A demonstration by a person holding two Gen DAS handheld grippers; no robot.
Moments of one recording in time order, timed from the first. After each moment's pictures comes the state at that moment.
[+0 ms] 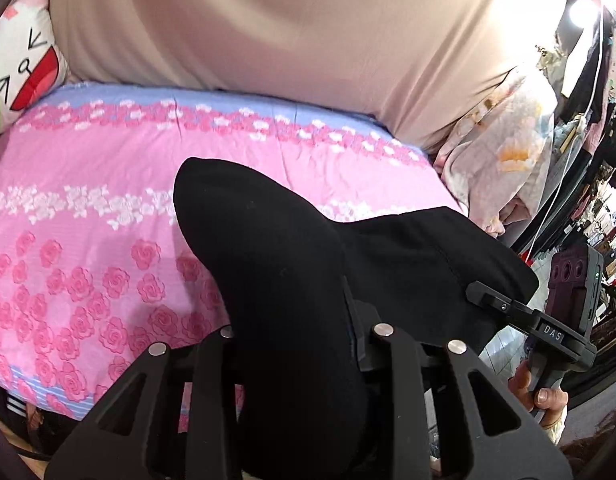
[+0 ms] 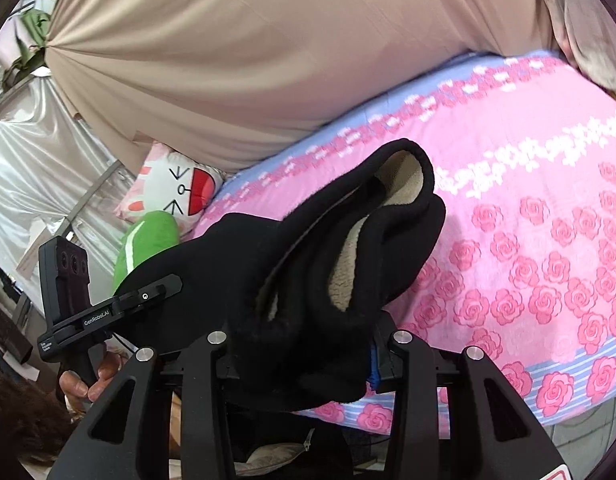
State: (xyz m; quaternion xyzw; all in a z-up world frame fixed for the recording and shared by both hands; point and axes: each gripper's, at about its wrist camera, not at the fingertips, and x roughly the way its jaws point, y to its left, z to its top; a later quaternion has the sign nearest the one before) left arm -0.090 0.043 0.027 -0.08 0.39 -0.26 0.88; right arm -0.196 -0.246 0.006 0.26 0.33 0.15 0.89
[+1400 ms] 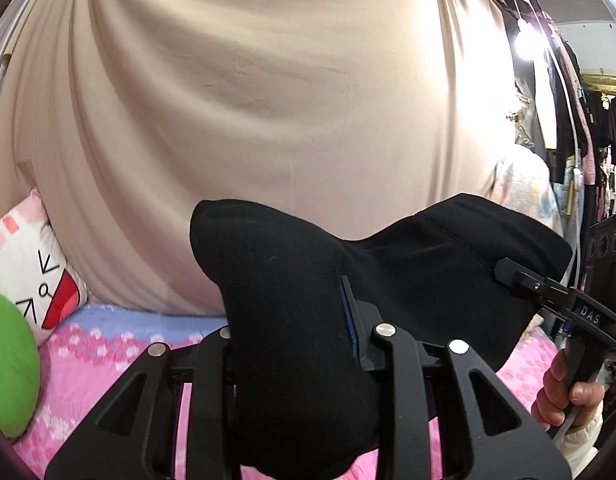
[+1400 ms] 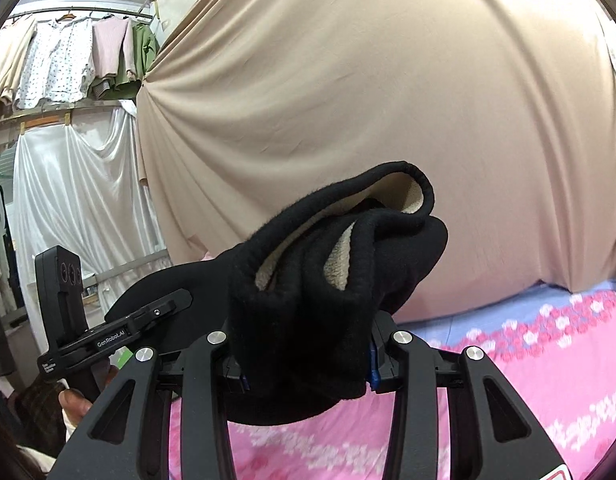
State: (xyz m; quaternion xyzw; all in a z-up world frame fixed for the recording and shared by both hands) left arm -0.015 0.024 0.201 0.01 0.11 -0.23 0.97; right arm -0.100 -0.242 0.188 0.16 0.06 0.18 0.97
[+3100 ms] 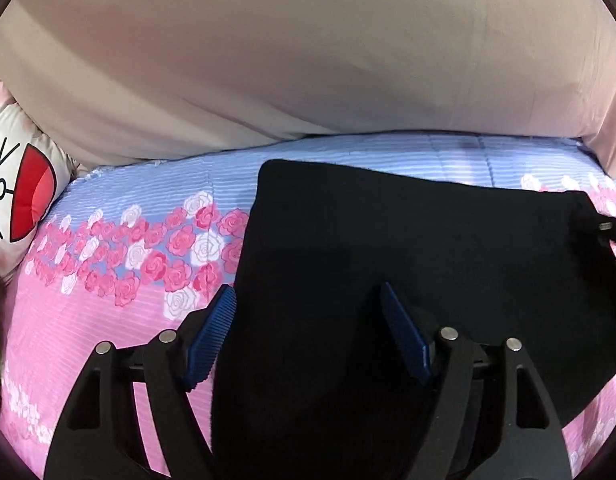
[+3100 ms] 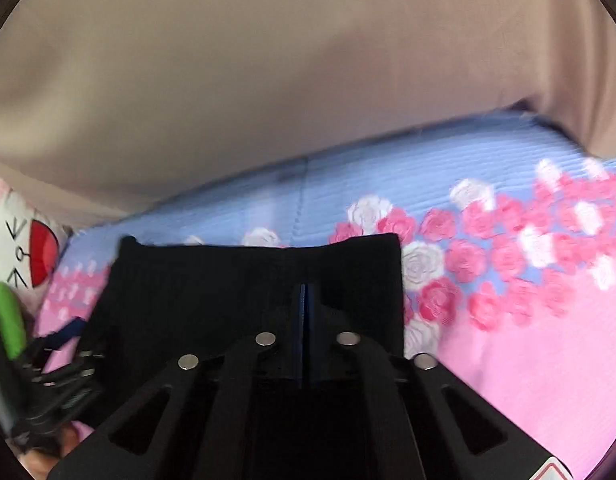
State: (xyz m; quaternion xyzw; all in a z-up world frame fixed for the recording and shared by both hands) left arm 0.287 -0.052 -0.044 0.08 0.39 -0.03 0.92; right arm 0.216 -0.304 -0.022 0.16 0.38 0.01 0.91
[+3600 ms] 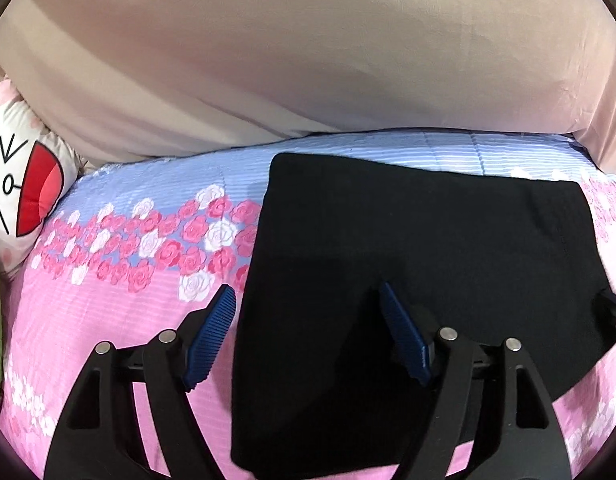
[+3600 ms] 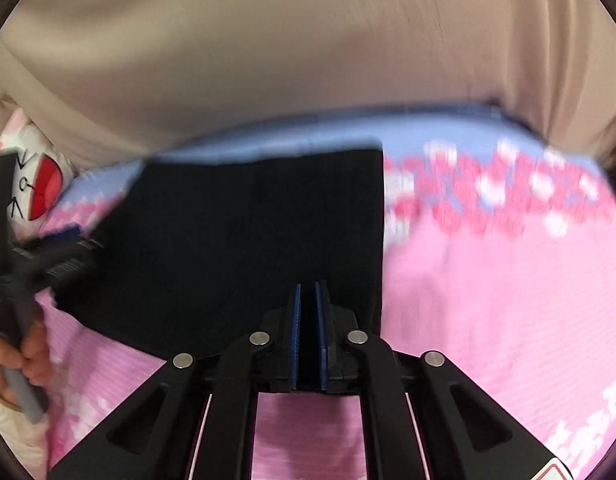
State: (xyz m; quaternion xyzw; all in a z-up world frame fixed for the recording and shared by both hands) left arm 0.266 -0.043 -0.043 0.08 0.39 -0.03 0.91; right arm 0.125 -0.282 -0.056 0.10 0.40 0.01 0.91
